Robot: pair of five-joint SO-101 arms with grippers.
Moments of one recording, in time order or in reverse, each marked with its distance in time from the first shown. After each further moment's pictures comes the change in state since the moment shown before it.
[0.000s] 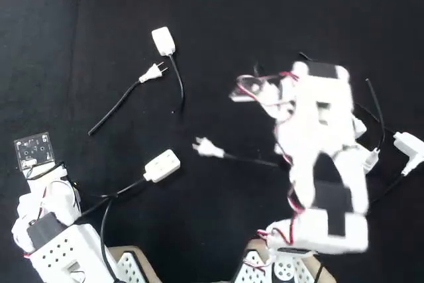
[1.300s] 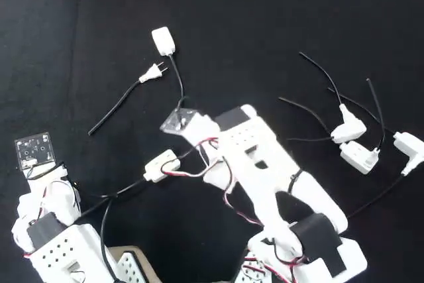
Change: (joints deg) left arm 0.0 0.0 0.0 0.0 -0.4; right arm -37.2 -9.1 21.0 -20.3 -39.6
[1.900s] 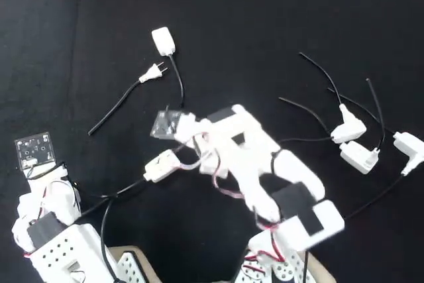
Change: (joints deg) left arm 0.0 0.0 0.0 0.0 -0.1; right arm 1.7 18.3 -5.2 -19.3 13.2
